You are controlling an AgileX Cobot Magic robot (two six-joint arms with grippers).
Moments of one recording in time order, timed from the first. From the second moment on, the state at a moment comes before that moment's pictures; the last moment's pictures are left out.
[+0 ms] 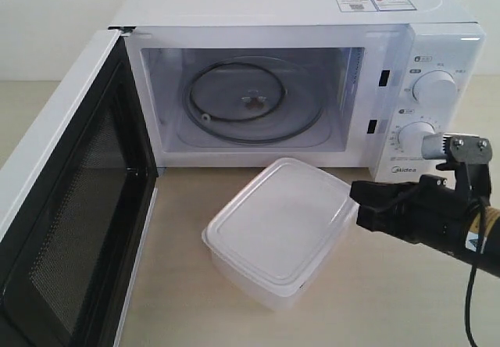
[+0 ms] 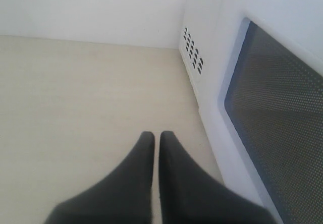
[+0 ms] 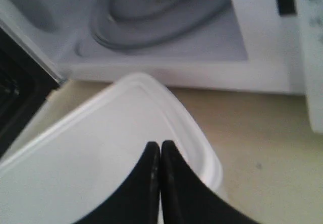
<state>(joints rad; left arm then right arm) -0.09 0.00 0.00 -0.06 0.31 -0.04 0.16 1.80 -0.32 -0.56 -1.09 0.54</state>
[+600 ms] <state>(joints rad) -0.09 0.00 0.00 -0.06 0.31 -0.04 0.16 1.82 -0.18 -0.53 -1.21 0.49</state>
